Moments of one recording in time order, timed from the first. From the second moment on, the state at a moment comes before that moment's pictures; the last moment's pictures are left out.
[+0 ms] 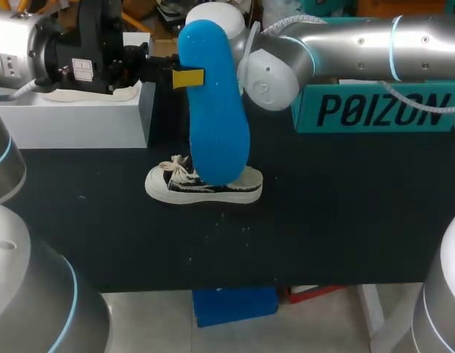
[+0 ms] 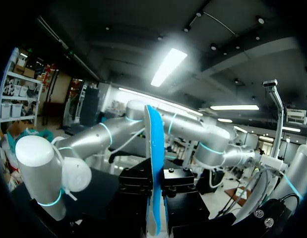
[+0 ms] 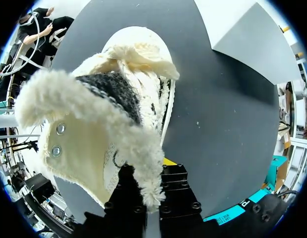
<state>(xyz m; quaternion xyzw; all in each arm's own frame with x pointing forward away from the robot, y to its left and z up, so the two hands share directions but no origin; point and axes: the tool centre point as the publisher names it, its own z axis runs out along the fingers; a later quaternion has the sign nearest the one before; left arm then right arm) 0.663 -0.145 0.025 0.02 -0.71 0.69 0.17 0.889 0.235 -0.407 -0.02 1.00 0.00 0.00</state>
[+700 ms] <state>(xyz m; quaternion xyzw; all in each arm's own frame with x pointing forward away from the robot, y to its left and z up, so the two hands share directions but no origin) 0.663 -0.145 0.025 0.02 -0.71 0.69 0.17 0.890 0.181 -0.312 0.25 0.97 -0.03 0.07</state>
